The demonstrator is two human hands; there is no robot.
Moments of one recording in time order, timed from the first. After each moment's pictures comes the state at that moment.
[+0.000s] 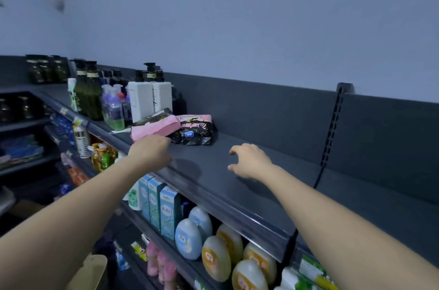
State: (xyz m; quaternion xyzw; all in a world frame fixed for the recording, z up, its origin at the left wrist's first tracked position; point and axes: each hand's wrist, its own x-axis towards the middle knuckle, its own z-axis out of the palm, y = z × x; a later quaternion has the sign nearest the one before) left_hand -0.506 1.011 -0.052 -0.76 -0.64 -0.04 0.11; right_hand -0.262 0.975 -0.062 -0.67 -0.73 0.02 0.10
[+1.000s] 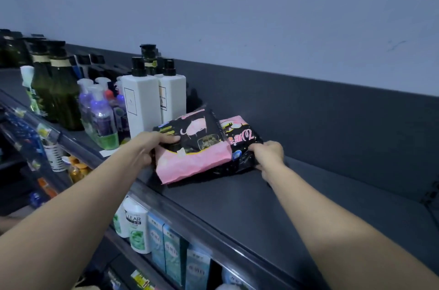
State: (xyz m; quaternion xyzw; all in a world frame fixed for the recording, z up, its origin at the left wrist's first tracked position) left_hand -0.599 1.254 -0.070 -0.42 -0.52 -0.41 -0.62; right_hand -0.342 1.208 -0.102 -0.71 -0.31 0.29 0.56
